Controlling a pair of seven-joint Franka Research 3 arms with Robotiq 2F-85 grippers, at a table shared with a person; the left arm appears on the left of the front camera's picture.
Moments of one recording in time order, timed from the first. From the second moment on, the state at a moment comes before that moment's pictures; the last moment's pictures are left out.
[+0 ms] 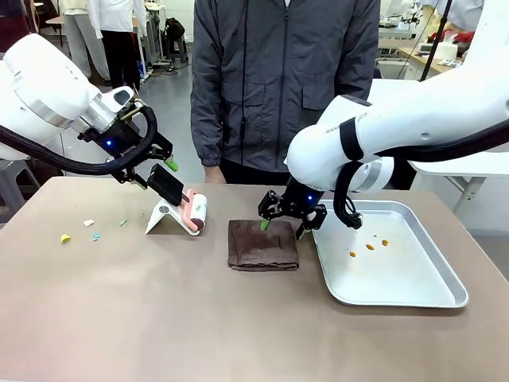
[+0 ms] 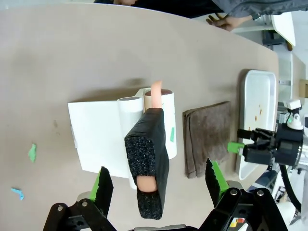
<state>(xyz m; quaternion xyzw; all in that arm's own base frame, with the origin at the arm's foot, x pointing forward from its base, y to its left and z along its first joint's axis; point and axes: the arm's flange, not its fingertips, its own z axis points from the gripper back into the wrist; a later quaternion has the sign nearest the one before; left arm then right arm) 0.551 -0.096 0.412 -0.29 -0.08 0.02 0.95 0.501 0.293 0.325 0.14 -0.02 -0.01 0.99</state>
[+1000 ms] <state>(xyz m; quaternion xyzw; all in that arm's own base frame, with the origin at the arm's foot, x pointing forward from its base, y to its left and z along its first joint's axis) 0.551 -0.095 0.405 -0.30 -0.06 -0.01 0.95 0.517 0.314 0.308 0.06 0.01 -0.07 1.00</state>
